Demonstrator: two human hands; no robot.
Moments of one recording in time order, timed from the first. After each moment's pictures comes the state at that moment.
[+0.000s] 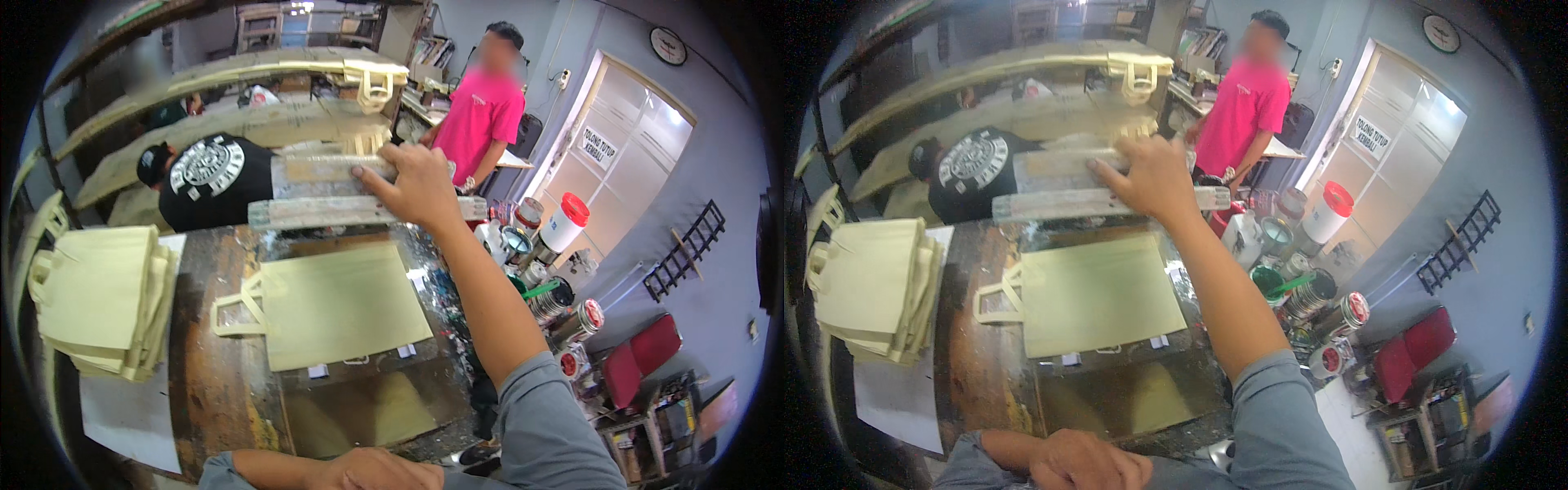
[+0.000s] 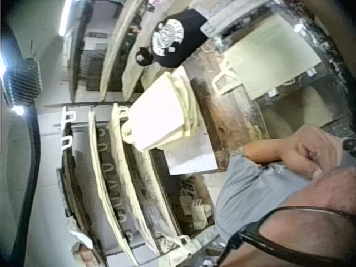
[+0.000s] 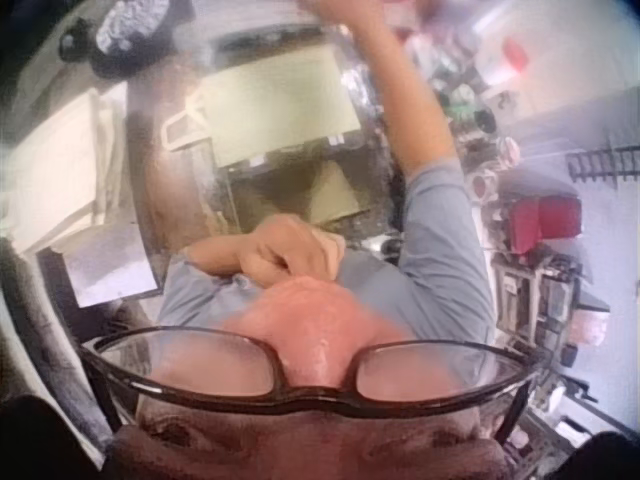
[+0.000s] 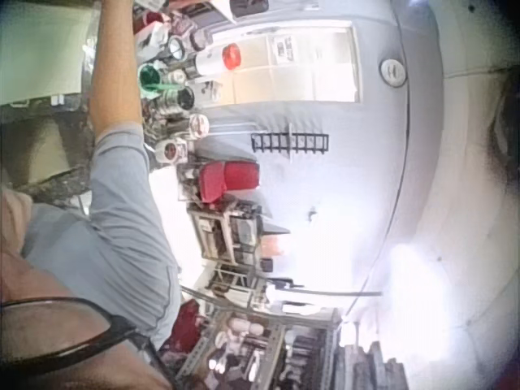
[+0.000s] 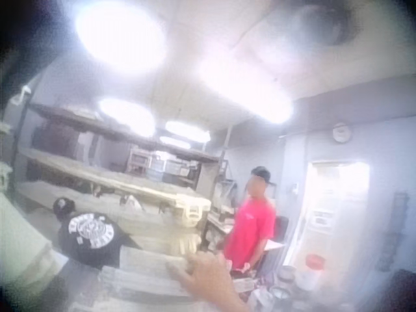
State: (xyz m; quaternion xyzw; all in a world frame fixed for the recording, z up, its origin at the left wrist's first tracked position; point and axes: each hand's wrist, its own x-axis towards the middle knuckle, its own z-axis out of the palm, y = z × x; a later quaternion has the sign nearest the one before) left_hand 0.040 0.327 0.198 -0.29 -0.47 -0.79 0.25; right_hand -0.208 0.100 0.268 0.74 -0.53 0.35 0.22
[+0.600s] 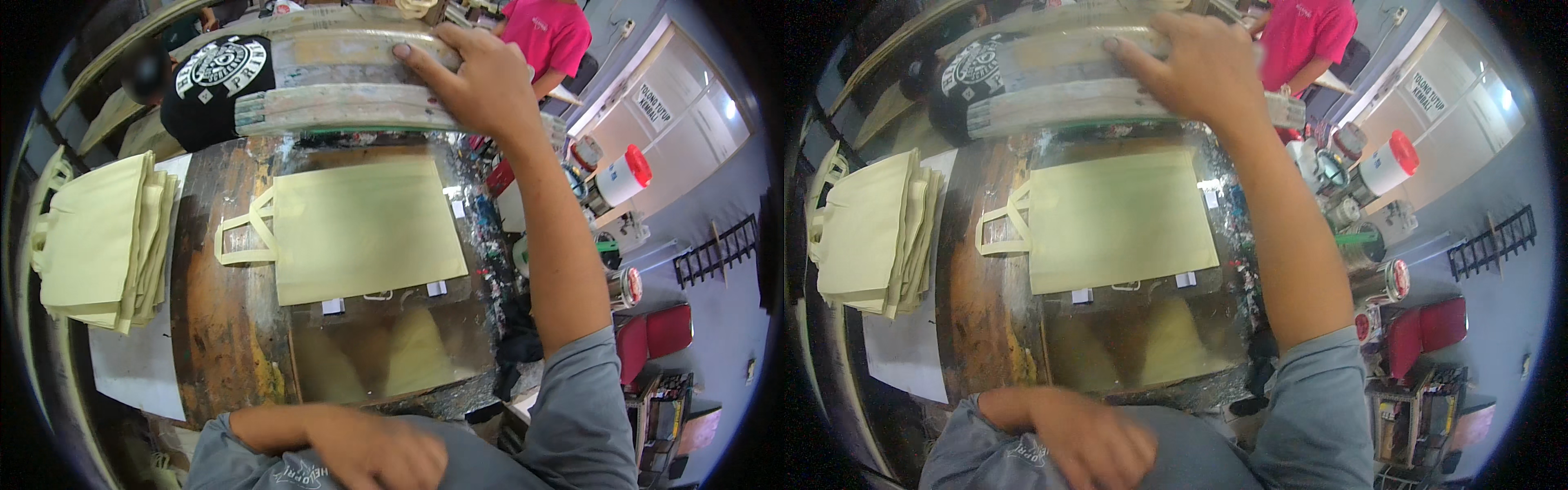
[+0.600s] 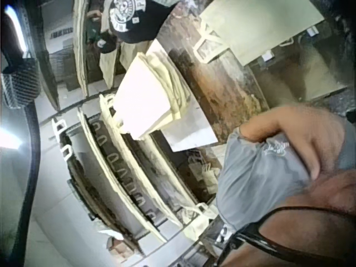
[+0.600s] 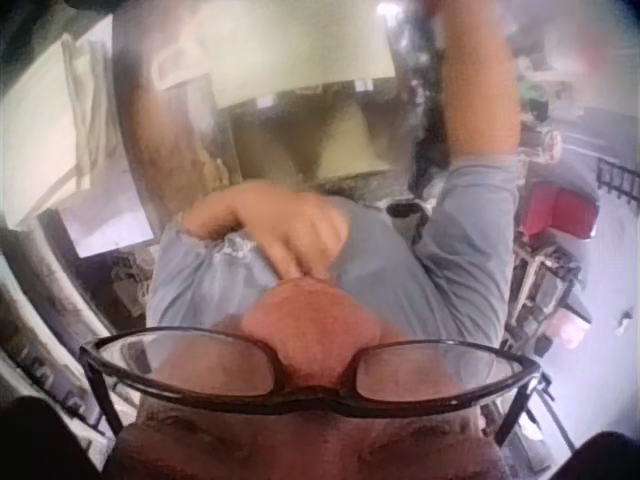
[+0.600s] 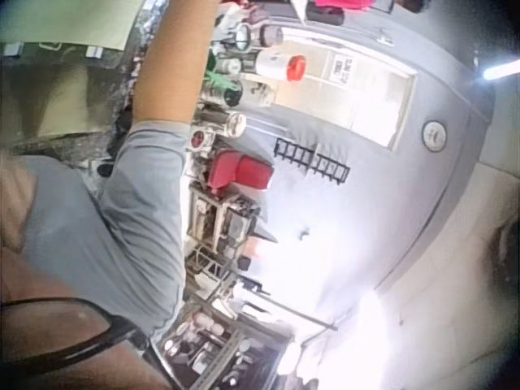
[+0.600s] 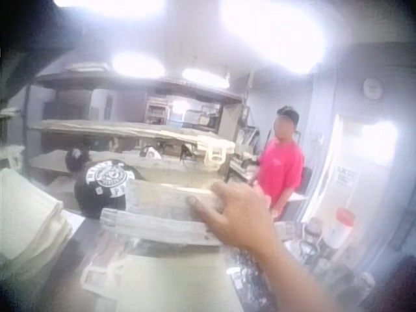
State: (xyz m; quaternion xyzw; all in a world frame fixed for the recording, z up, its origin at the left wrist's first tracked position) left_hand 0.028 0.296 0.123 -0.40 -0.58 -0.70 0.13; right_hand -0.212 0.084 0.266 0.74 -0.50 0.35 0.28
